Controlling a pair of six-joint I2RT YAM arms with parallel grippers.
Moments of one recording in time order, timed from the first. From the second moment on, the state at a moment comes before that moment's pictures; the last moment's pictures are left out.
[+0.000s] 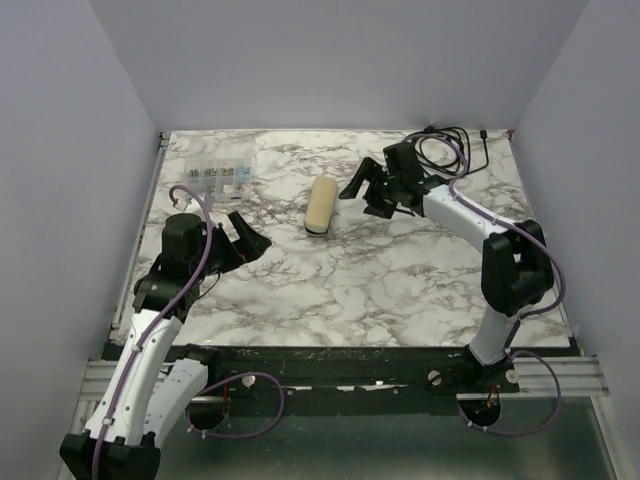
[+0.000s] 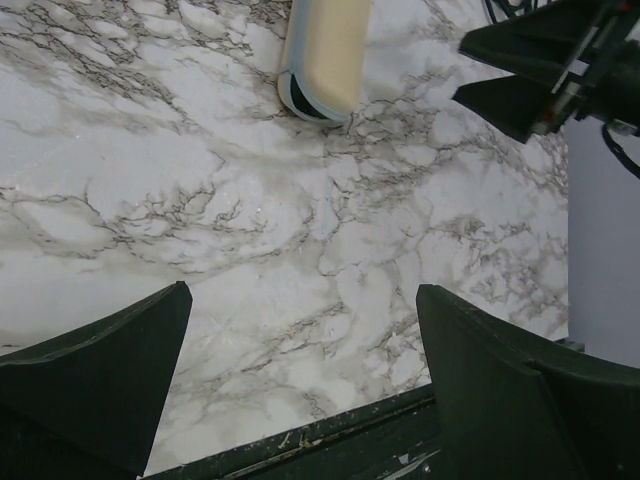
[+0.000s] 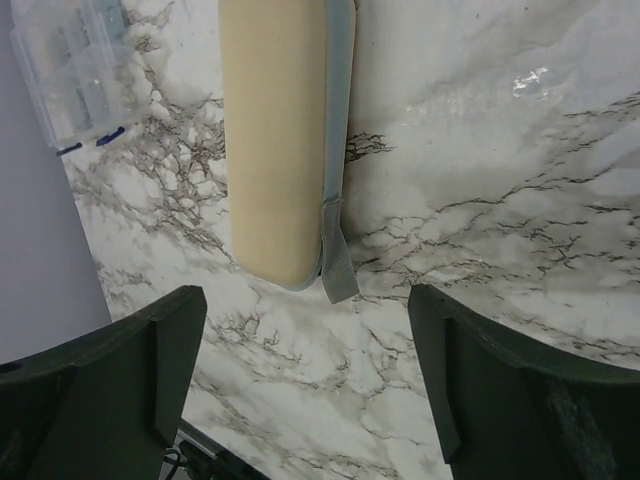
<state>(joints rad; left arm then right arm) -0.20 0.77 0.78 -0.56 0.25 -0.65 0.44 1.77 1.35 -0.32 -0.19 0.83</state>
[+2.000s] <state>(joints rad) -0.20 0.44 0.77 -0.69 0.35 -0.52 0.56 1.85 1.64 -0.43 -0.41 0.68</state>
